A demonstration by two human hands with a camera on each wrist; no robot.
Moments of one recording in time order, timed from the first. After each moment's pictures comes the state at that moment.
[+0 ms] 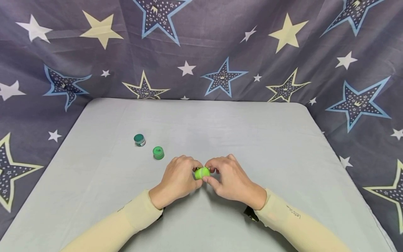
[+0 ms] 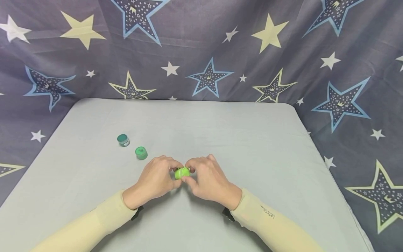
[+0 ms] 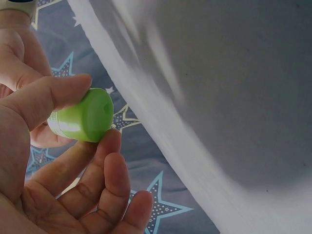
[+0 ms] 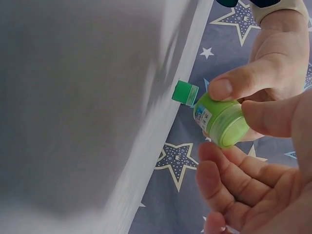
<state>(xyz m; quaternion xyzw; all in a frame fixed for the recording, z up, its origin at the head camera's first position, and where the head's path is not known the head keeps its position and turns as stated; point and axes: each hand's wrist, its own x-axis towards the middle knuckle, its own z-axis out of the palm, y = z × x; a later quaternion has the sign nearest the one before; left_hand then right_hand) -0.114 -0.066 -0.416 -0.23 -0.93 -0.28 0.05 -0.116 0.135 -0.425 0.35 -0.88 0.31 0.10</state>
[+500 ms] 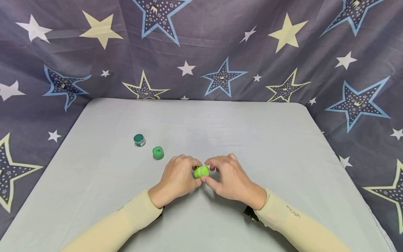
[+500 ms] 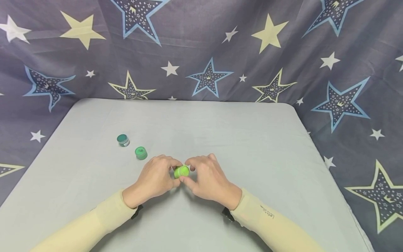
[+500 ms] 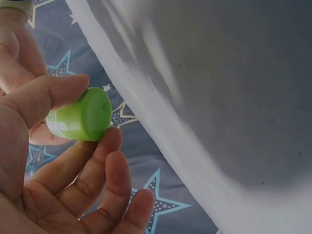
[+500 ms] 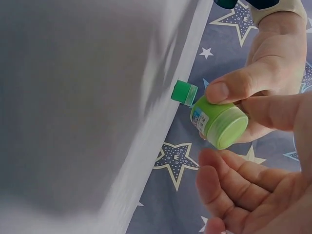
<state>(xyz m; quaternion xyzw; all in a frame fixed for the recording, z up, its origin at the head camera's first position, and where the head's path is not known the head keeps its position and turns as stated) -0.116 -0.067 -0.417 -0.22 -0.94 -0.27 0.05 -0.116 0.134 -0.422 0.33 -0.89 0.30 0.11</state>
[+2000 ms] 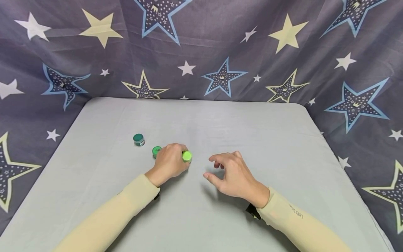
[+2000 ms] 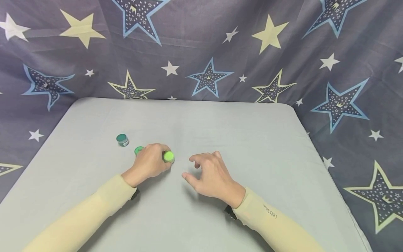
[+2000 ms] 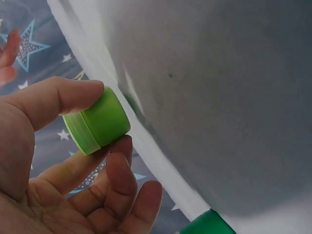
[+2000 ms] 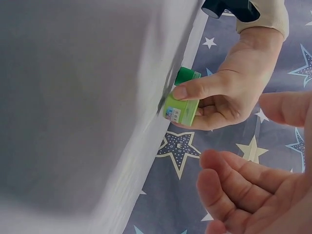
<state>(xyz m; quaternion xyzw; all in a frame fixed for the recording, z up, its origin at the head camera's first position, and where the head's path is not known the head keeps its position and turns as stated) -0.166 -0.090 -0.428 -0.13 -0.96 -0.24 0.00 -0.120 0.142 -0.421 0.31 -0.89 0.30 0.13</state>
